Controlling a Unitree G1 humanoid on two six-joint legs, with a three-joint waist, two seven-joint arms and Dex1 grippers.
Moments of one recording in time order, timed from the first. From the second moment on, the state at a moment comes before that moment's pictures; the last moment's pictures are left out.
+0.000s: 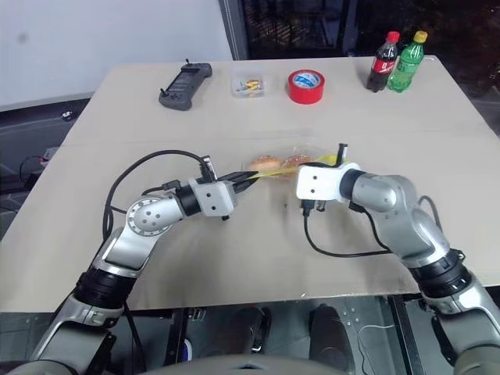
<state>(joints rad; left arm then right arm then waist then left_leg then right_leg) -0.37 0.57 -0.20 -0.10 0.18 -0.25 -0.67 -0.48 -0.70 0.29 -0.30 -0.32 0.25 0.74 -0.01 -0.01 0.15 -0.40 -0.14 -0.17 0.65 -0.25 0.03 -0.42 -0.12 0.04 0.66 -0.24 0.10</state>
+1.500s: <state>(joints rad) -0.25 0.68 -0.12 -0.24 -0.32 0.20 -0.94 -0.04 -0.85 -0.09 -0.60 0.07 0.48 0.92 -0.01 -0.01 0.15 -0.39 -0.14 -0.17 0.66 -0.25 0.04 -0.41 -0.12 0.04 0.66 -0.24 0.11</state>
